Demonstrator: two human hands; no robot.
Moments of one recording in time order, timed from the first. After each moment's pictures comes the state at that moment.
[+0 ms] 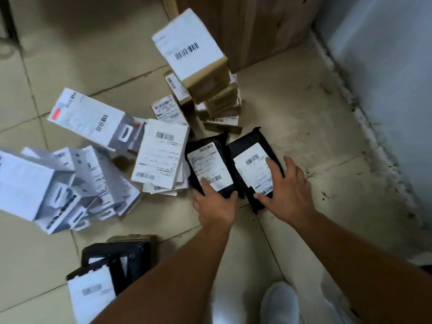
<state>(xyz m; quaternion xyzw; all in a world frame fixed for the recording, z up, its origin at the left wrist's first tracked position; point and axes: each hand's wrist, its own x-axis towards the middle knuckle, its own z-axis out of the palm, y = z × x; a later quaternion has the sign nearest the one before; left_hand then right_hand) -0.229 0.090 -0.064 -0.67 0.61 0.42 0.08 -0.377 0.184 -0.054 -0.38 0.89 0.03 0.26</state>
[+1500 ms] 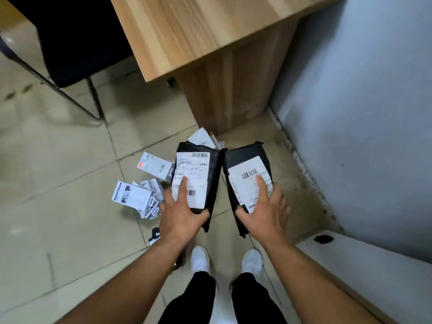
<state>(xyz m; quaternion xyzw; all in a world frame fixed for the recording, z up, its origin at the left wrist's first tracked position) -0.188 0.060 0.450 -0.58 0.74 0.31 0.12 -0.340 0.200 0.419 -0.25 0.93 -0.10 0.25</state>
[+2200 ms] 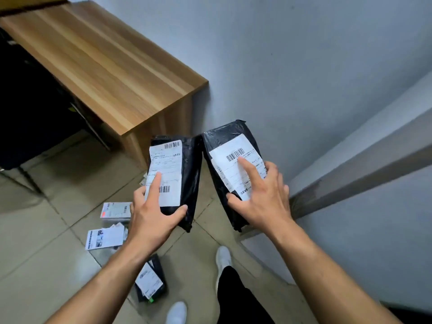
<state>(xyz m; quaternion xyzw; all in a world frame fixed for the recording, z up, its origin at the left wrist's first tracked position) -0.028 0.110 0.722 -0.33 0.84 0.42 -0.04 -0.152 0.327 0.803 -0.16 0.97 -0.16 0.06</state>
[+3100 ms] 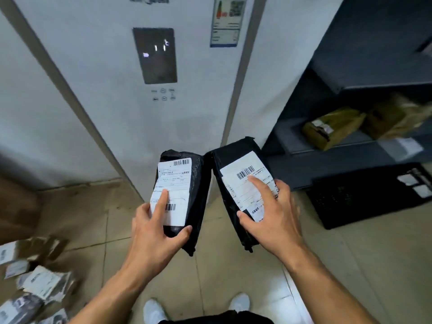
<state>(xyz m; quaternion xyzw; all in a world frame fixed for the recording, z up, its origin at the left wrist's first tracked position) 0.113 0.490 0.771 0.13 0.91 0.37 0.15 0.219 0.738 0.806 0.30 0.93 -0.20 -0.08</state>
